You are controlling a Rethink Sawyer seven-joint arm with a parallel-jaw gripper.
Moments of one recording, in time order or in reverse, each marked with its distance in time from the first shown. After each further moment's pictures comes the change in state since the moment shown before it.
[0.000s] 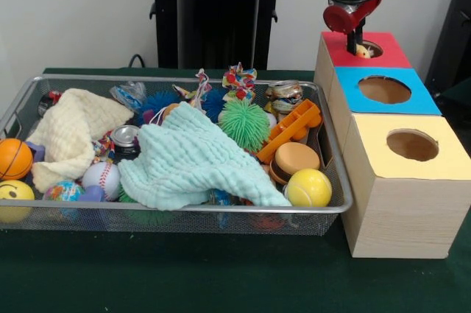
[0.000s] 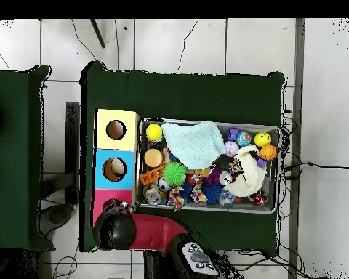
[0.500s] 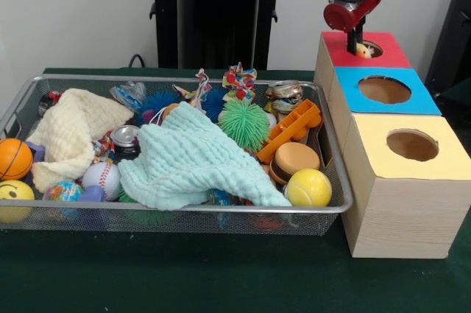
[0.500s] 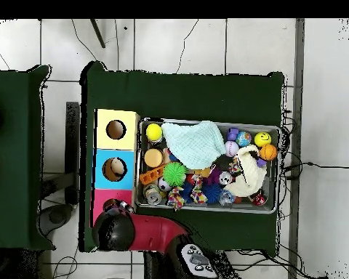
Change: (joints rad) arm 0.008 -0.012 -0.007 0.003 0.001 0.000 0.000
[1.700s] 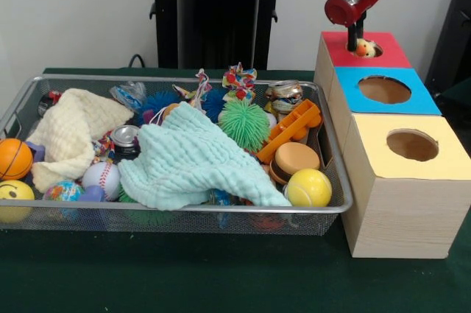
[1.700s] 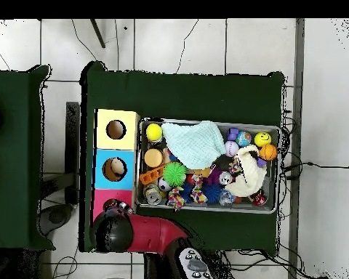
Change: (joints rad) arm 0.019 -0.031 -0.018 0.000 0.008 0.029 0.000
